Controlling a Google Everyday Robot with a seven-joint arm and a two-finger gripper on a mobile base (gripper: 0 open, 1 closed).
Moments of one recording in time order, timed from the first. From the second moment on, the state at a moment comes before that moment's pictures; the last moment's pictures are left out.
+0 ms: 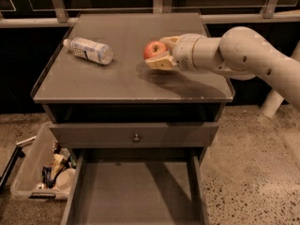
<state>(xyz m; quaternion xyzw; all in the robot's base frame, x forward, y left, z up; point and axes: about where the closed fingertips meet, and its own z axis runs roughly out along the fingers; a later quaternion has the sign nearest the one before) 0.702 -0.052 0.891 -0.45 0.67 0.14 0.57</state>
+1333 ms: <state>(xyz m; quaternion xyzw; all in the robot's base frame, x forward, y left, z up) 0.693 -0.027 0.856 -0.47 0.67 0.20 0.54</state>
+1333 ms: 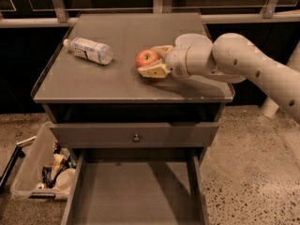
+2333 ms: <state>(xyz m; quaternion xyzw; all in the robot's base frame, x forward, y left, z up) 0.693 -0.027 0.856 -0.47 0.67 0.20 0.54</state>
